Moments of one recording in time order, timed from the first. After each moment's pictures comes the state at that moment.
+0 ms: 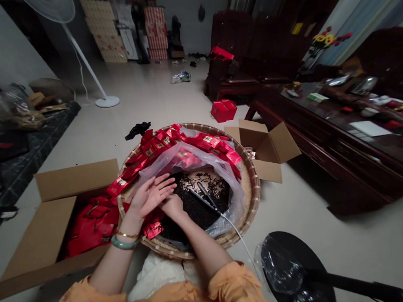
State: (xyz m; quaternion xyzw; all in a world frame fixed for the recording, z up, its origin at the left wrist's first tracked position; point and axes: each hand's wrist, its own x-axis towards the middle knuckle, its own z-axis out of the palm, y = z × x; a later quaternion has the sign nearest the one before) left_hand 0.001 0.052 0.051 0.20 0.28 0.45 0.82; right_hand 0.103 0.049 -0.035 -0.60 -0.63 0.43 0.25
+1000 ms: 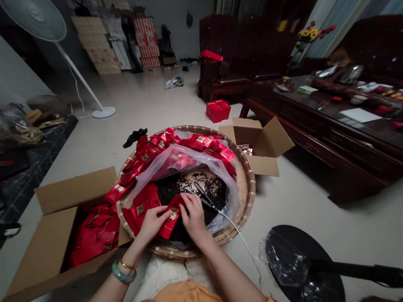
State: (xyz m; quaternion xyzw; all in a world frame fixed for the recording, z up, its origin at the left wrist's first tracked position) left_hand 0.019 -0.002 0.006 0.55 0.57 0.35 0.50; right_hand 0.177 -0.021 -0.007 -0.53 -0.66 0.15 0.51
